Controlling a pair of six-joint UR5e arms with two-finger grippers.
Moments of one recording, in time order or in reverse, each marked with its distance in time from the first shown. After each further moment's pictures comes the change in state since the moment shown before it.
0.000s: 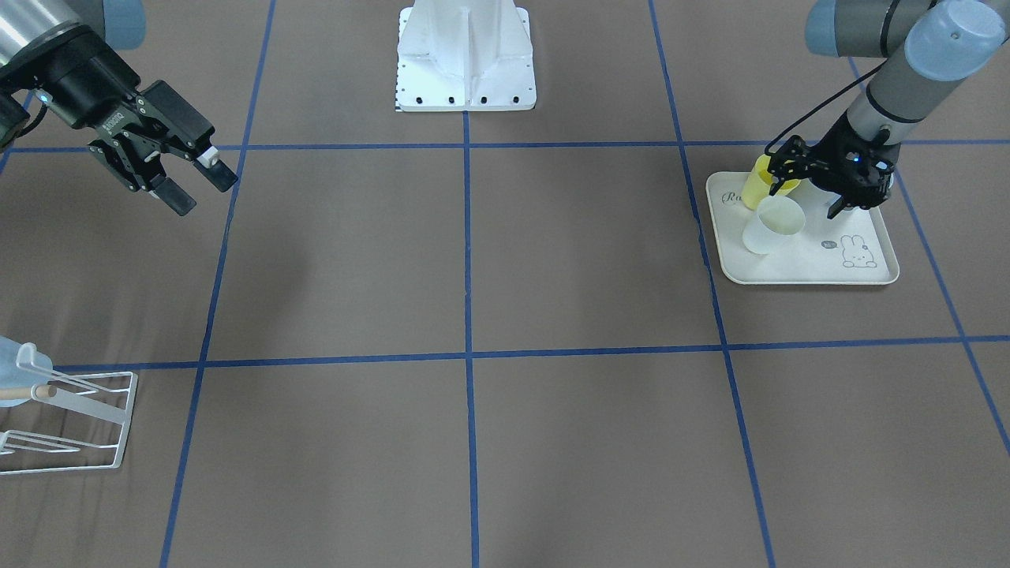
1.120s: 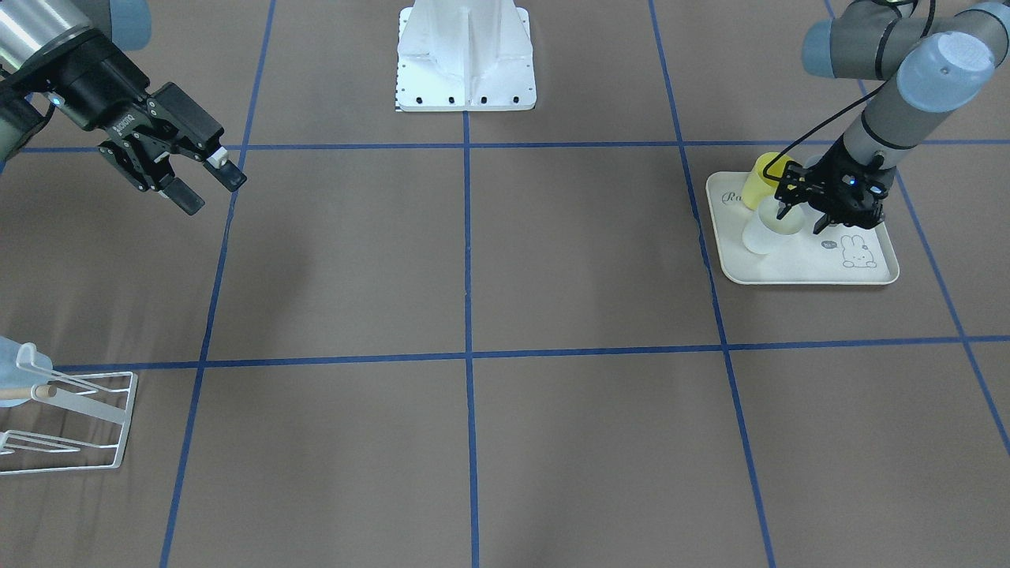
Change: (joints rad) left arm 0.001 -0.046 0.076 -0.005 0.004 0.012; right arm -0.011 0.001 -0.003 0.001 0.000 0.001
